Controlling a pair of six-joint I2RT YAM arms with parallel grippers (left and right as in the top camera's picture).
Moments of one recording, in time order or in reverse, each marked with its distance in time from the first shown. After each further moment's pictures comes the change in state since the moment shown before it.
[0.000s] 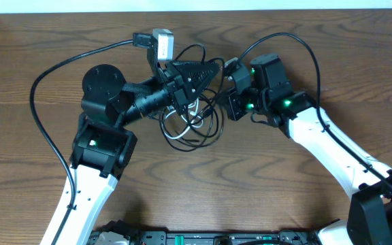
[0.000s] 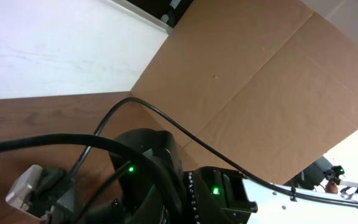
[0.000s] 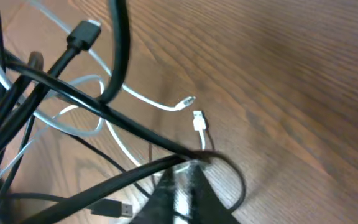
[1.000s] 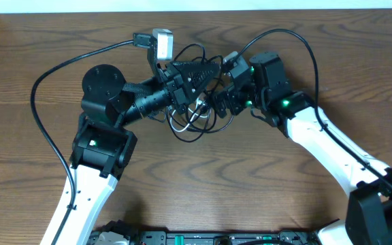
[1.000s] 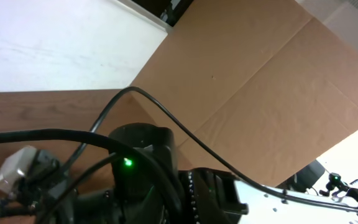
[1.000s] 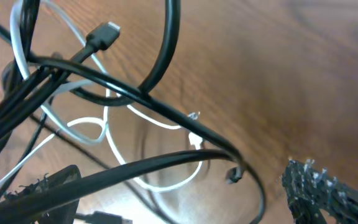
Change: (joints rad) left arm -0.001 0.000 0.000 0.000 0.003 -0.039; right arm 0.005 0.018 0.000 0.107 0.108 -0.112
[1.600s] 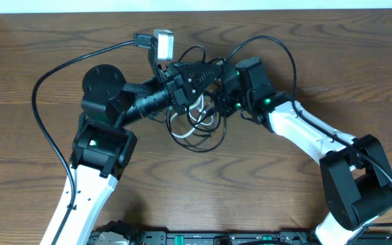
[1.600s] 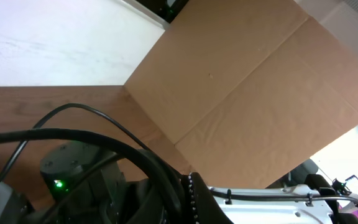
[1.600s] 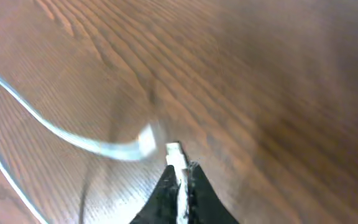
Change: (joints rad) left arm 0.000 0.000 0.000 -0.002 0.016 -0.016; right arm 0.023 0.180 0.000 0.087 0.014 0.035
